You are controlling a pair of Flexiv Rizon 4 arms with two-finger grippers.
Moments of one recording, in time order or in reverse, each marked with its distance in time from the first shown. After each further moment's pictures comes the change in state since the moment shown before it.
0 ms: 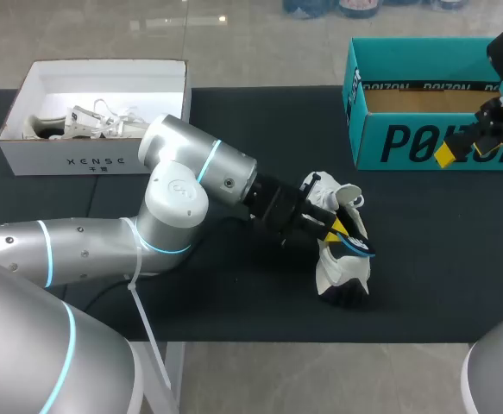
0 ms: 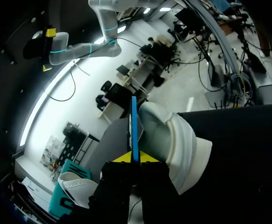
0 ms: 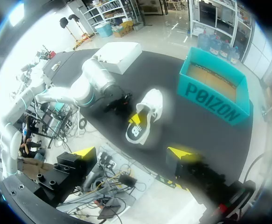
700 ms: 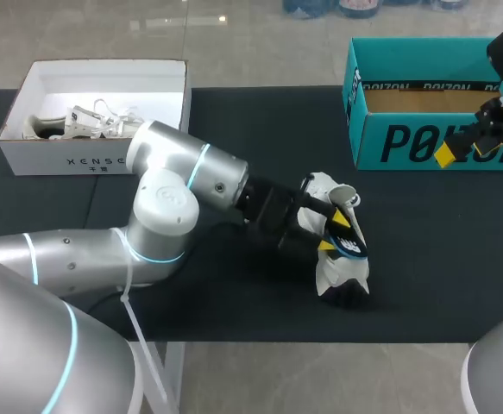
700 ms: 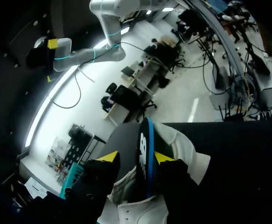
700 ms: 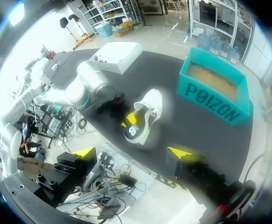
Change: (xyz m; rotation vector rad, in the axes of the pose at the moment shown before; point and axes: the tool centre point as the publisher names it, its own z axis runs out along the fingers) left arm -0.002 -0.030 -0.013 -0.003 -0.051 0.010; right arm 0.000 0.000 0.000 0.000 0.000 0.000
